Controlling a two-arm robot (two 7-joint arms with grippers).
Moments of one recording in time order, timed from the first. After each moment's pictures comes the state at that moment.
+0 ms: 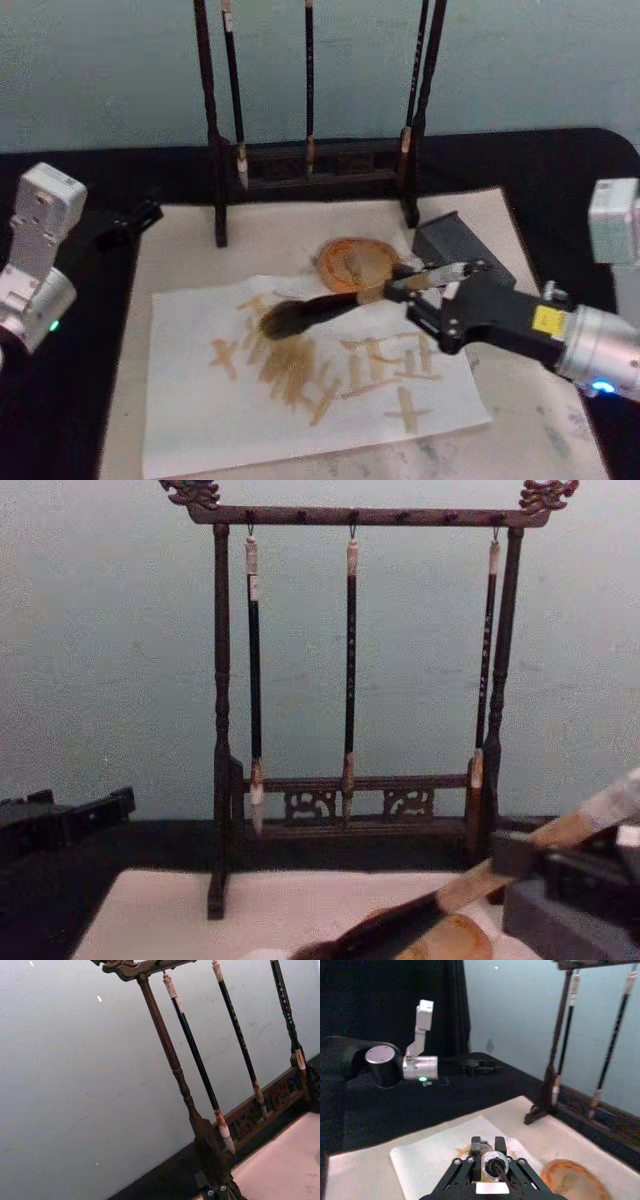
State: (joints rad) left arm -0.20 0.60 0.45 -1.41 -0.25 -0.12 0.03; right arm 0.03 0.71 -0.40 -1.78 0.62 -0.01 0.63
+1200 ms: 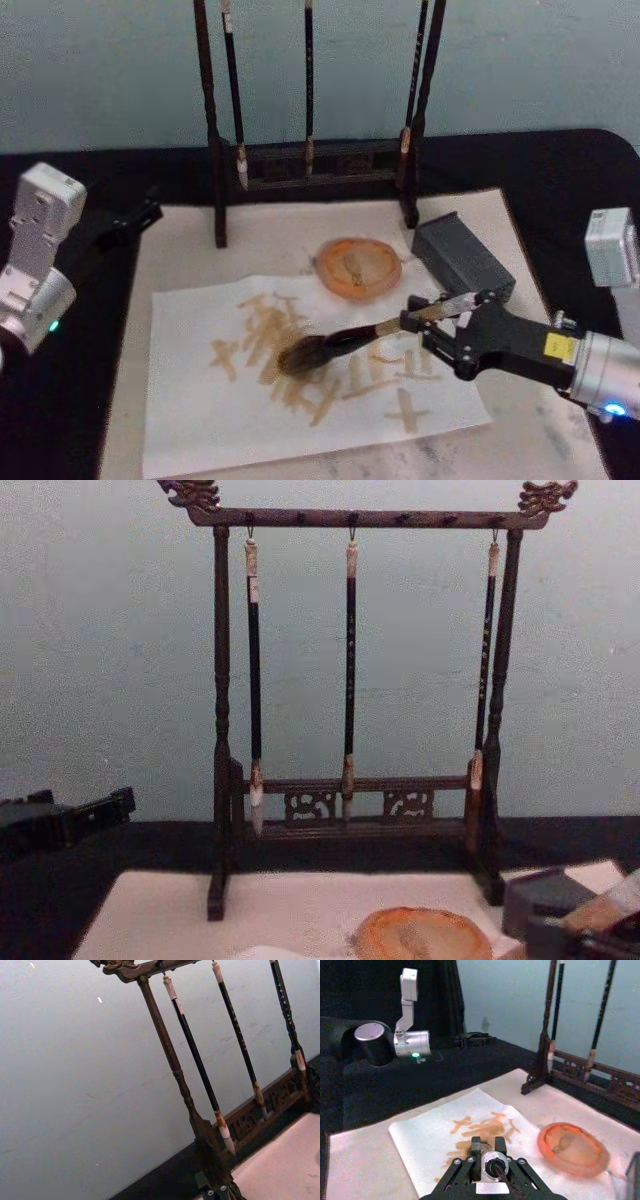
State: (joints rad) left arm -0.20 0.60 0.45 -1.41 -0.25 -0.12 0.03; right arm 0.01 0.74 -0.42 -1.72 0.65 0.00 0.64
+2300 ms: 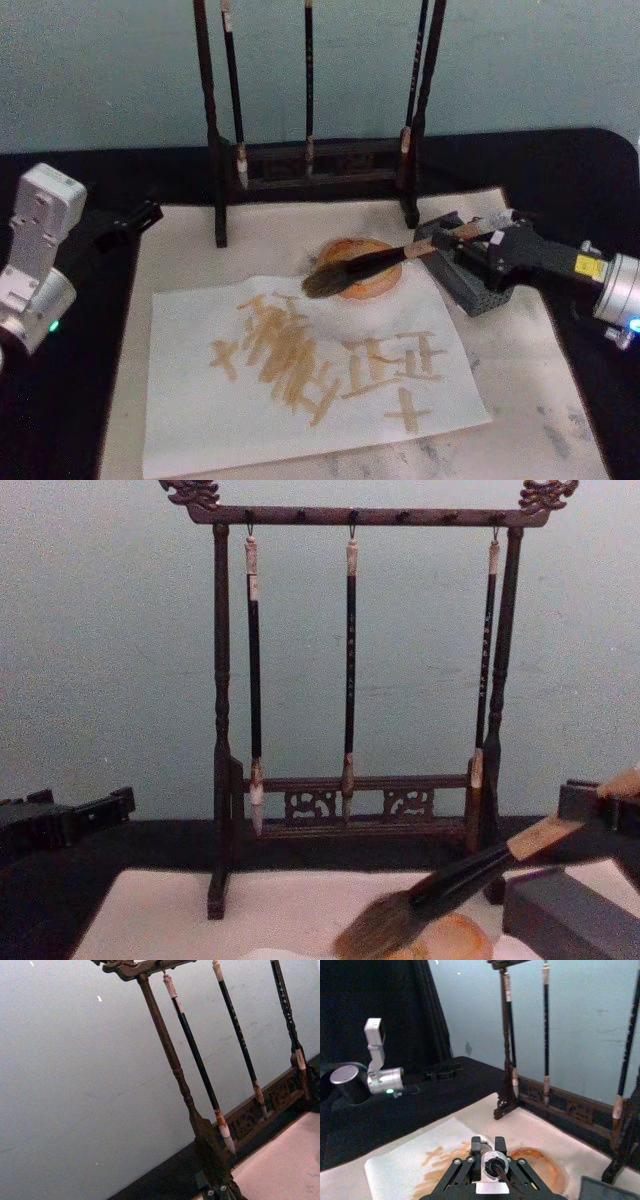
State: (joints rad) left arm -0.20 0.60 0.45 -1.41 -0.25 -0.12 0.03; right arm 0.18 0.72 -0.40 -1.55 0.80 0.05 0.74
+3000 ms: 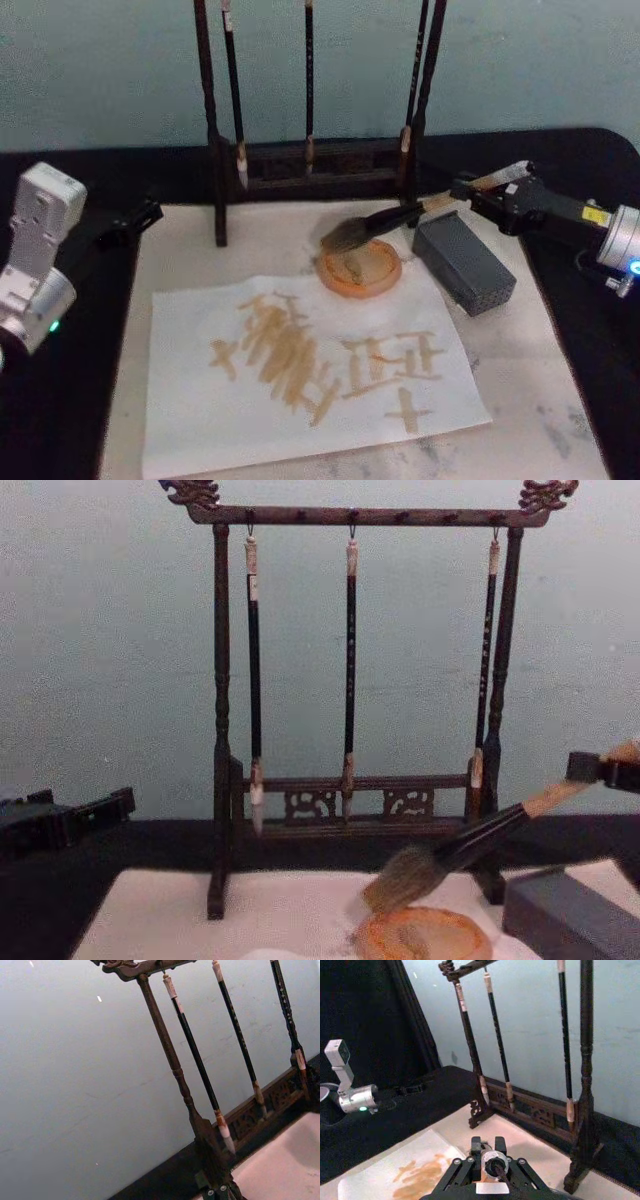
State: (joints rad) left arm -0.20 0.60 0.45 -1.41 -0.25 -0.12 0.03; right arm 0.43 0.64 -0.47 -1.20 0.86 0.06 0.89
